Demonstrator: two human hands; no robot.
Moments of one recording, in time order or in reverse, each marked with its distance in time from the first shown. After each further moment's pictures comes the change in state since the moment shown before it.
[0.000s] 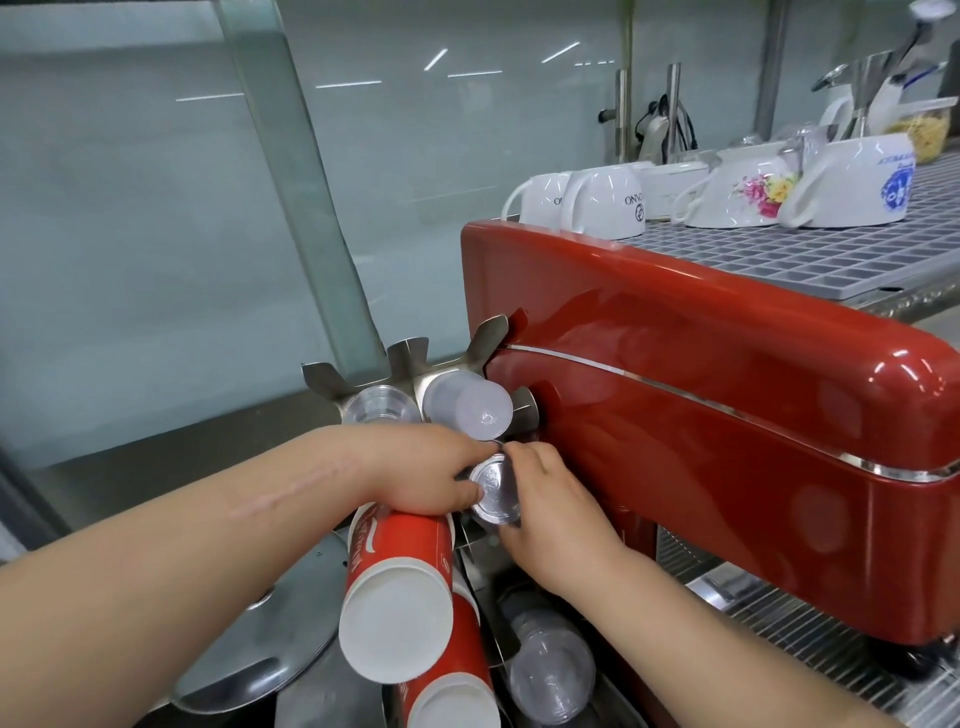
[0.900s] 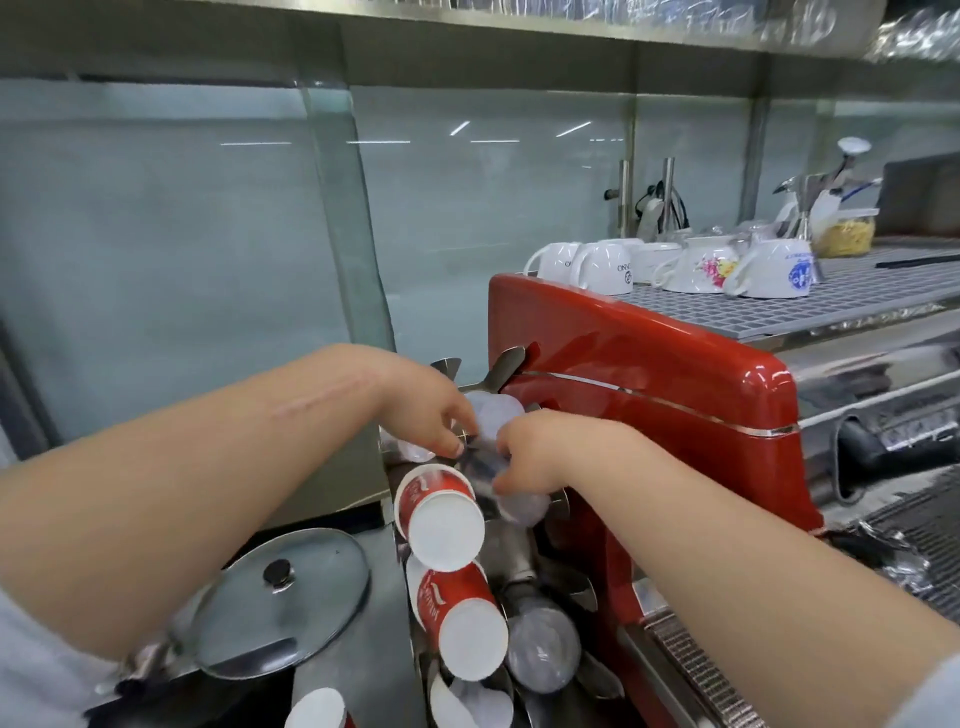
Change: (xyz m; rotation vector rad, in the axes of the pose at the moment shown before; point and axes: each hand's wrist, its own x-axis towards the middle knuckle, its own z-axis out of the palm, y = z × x) left_hand -0.102 0.044 -0.073 0.182 -0.064 -0.204; right_hand 0.003 -0.104 -0.102 -0.536 -0.542 0.011
